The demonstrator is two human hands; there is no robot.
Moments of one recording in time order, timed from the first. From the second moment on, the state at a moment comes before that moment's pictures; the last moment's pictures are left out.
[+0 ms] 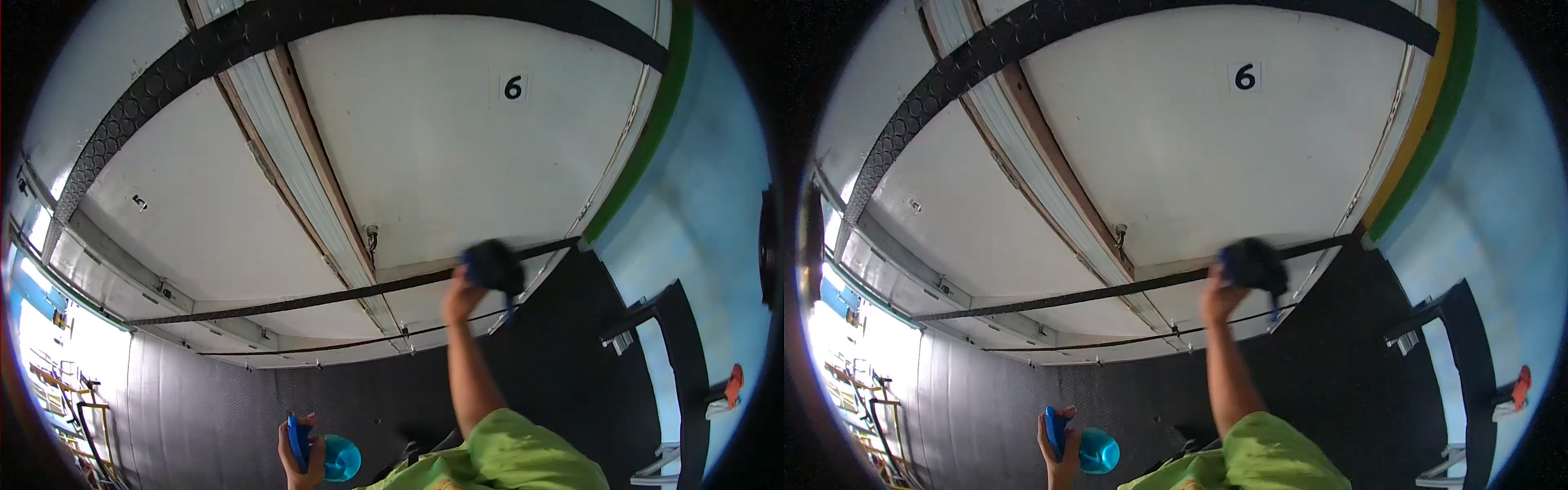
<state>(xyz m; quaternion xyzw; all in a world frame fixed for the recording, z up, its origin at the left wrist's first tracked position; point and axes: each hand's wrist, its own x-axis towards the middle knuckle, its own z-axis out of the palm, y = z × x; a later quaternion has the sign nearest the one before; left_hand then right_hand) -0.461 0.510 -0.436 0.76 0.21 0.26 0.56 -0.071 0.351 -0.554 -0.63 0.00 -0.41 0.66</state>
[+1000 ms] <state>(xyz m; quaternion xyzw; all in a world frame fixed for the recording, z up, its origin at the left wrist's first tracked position) -0.504 0.561 -0.442 0.72 0.29 0.22 0.60 -0.181 0.456 -0.577 -0.84 -0.33 -0.33 0.29</state>
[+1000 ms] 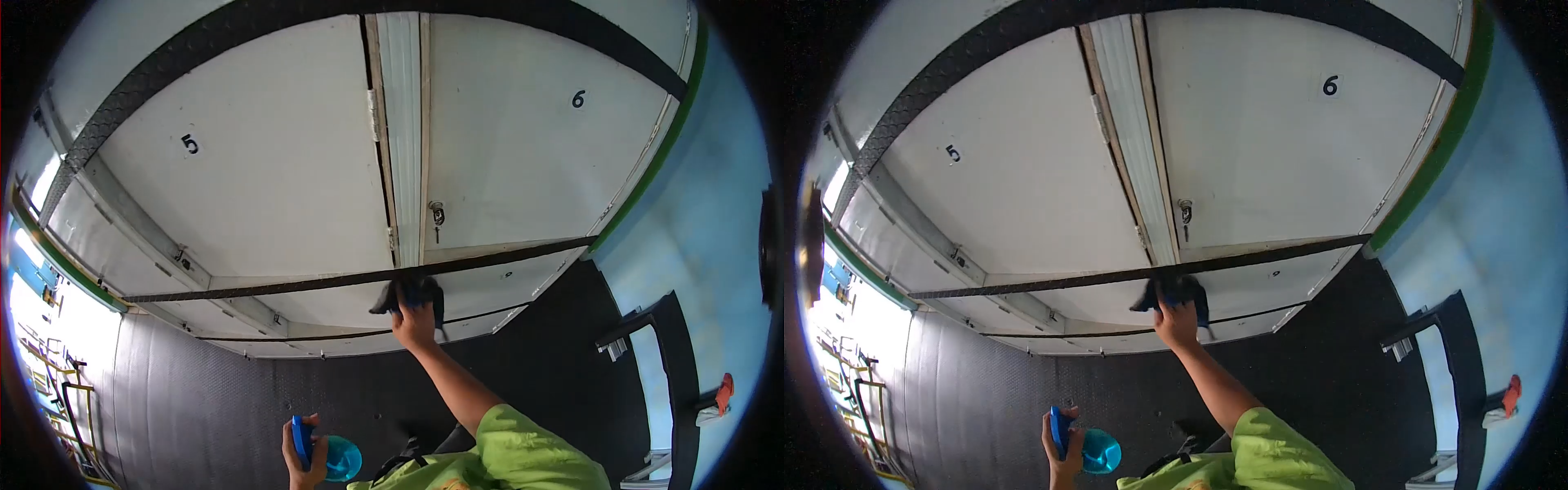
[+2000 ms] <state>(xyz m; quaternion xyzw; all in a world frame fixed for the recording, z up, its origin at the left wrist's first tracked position) -0.240 0.416 -0.835 0.73 0.05 0.05 0.68 -0.061 0.344 -0.724 -0.71 -0.38 -0.51 0.32</state>
